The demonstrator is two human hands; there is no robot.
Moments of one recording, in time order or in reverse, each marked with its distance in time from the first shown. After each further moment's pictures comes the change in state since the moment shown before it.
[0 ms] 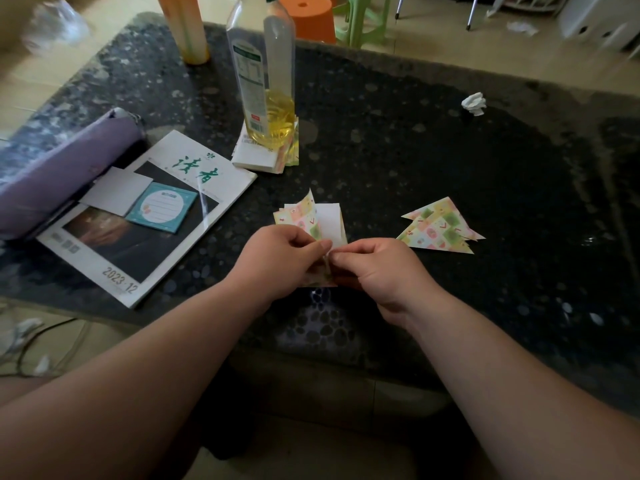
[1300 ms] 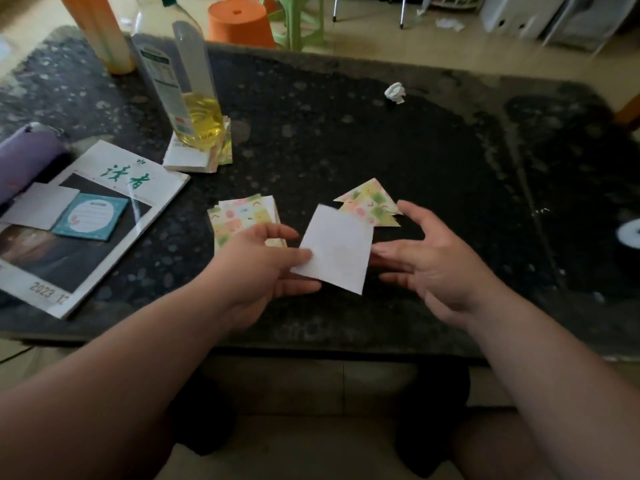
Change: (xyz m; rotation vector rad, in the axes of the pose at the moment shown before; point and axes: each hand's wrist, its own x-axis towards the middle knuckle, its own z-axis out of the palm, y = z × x) left_hand -0.054 0.049 0.041 -0.631 -0.240 -0.271; right_hand -0.072 0.025 -0.123 0.103 0.123 -0.159
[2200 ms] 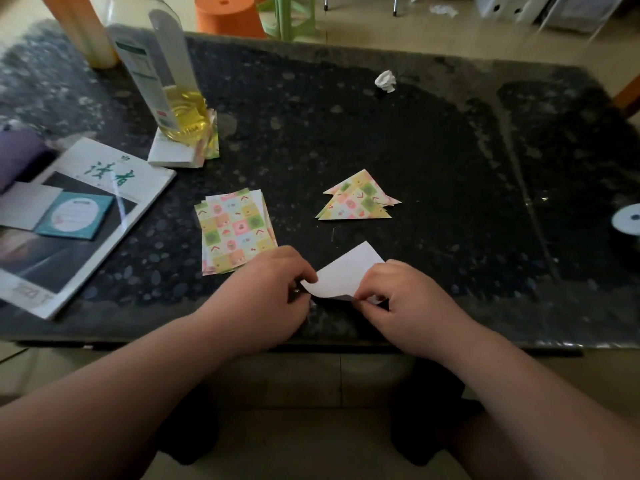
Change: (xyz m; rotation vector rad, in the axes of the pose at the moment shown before) left_hand -0.003 -0.034 -0.007 1.278 -0.165 0.627; right_hand -0.003 0.058 -0.009 -1.039 -0.161 -0.515
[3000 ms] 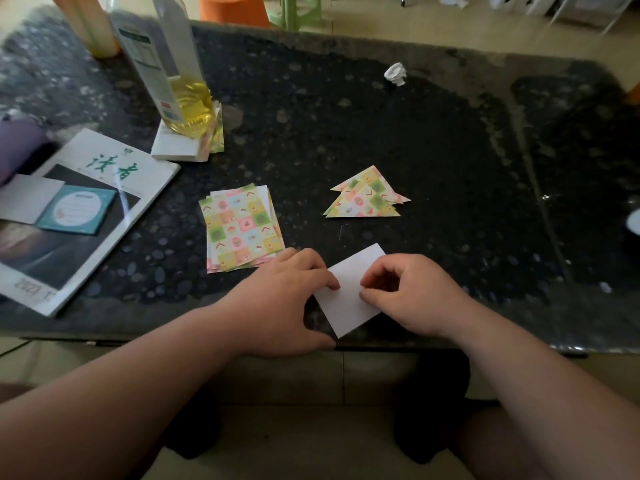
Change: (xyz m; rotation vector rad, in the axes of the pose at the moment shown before) left_hand 0.015 -0.010 0.009 0.211 -0.217 0.133; right_hand 0.019 -0.010 -0.011 0.241 -0.109 0.387
